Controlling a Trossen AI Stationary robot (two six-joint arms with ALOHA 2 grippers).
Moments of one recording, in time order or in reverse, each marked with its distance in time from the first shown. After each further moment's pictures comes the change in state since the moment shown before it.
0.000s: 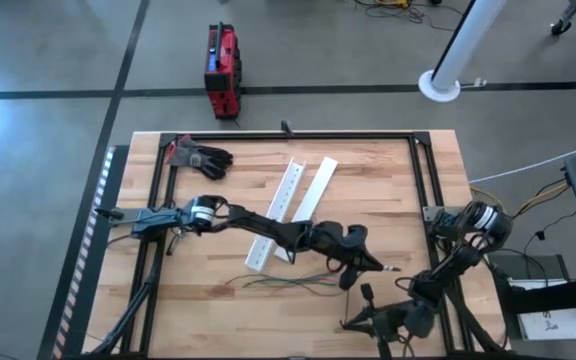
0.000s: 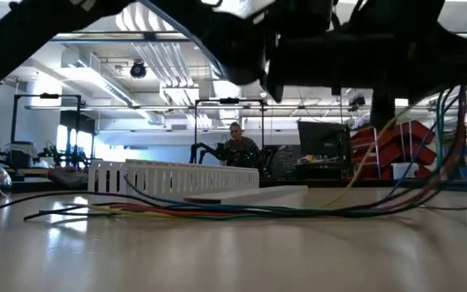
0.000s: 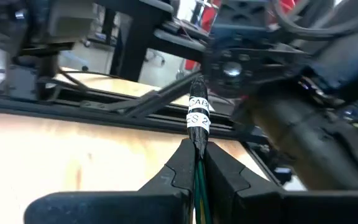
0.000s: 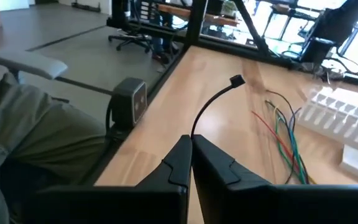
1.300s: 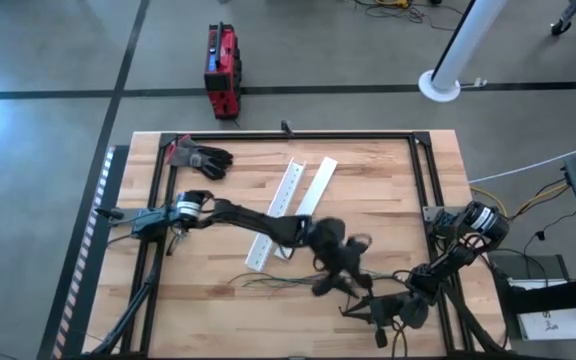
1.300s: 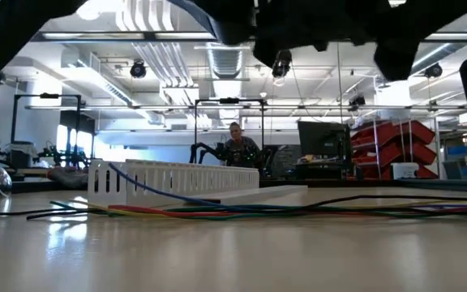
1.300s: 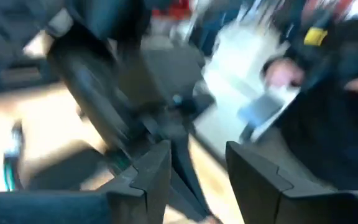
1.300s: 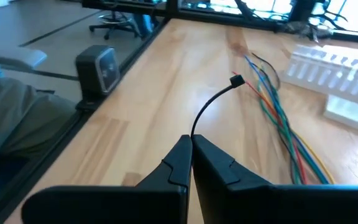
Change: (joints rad) left arm -0.047 -0.189 -0.025 -0.428 0.405 0.268; right arm -0.036 0.009 -0.098 0.015 0.006 0.159
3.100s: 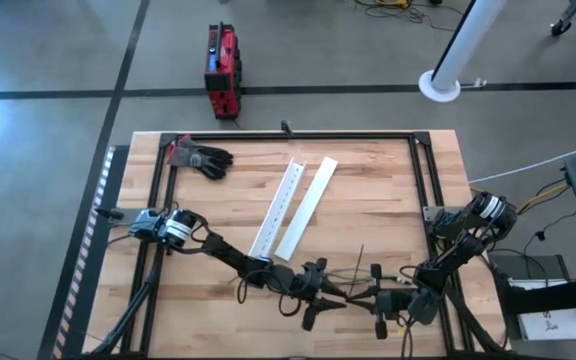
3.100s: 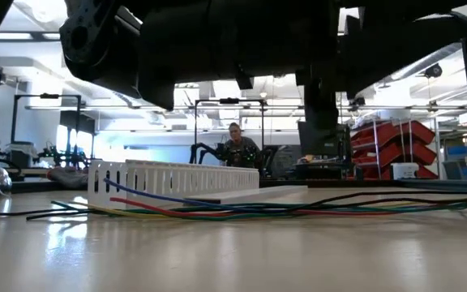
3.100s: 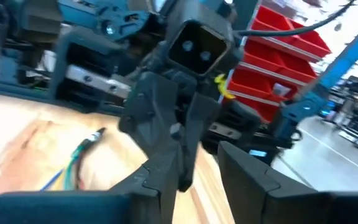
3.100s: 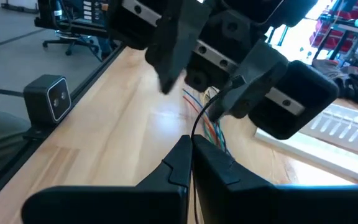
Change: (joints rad) left arm -0.220 0.012 -0.490 0.892 -0.796 -0.260; right arm 0.024 -0.108 -0.036 -0.008 0.199 -0.102
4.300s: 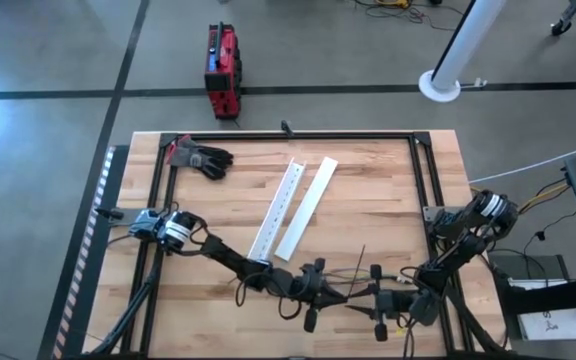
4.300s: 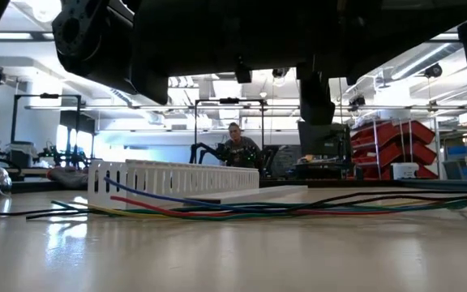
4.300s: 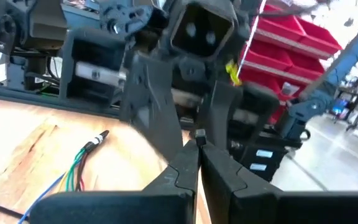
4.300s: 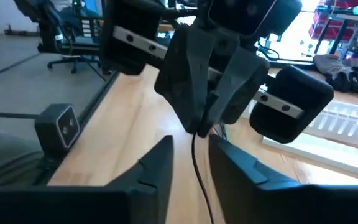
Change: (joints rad) left arm -0.029 -0.001 0.009 -0.006 -0.059 0.032; right arm 0.012 -0.024 0.030 -0.002 0.012 0.053
